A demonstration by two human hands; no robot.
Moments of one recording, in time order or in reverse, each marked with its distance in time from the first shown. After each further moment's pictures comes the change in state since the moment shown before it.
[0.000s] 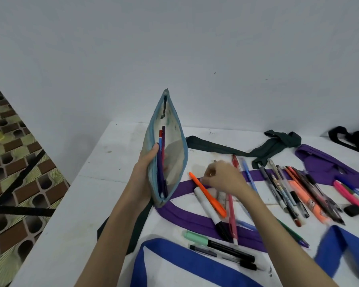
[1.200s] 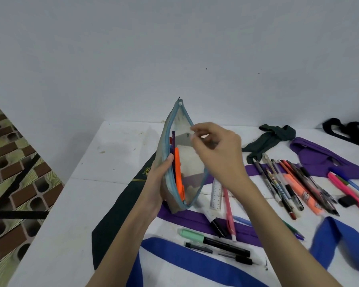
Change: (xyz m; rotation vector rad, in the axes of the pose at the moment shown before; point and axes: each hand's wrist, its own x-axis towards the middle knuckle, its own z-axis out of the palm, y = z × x) left_hand 0.002 -0.029 0.023 0.001 -0.043 -0.042; right_hand -0.043 -0.052 -0.037 0.641 0.604 -0.372
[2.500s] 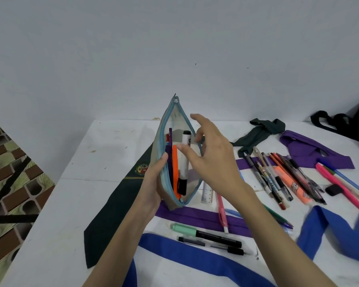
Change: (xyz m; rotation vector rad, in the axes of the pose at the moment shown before) left_hand -0.011 -0.003 0.016 -0.042 -0.080 0.084; right_hand -0.016 0.012 -0.008 -0.286 -0.026 -0.170
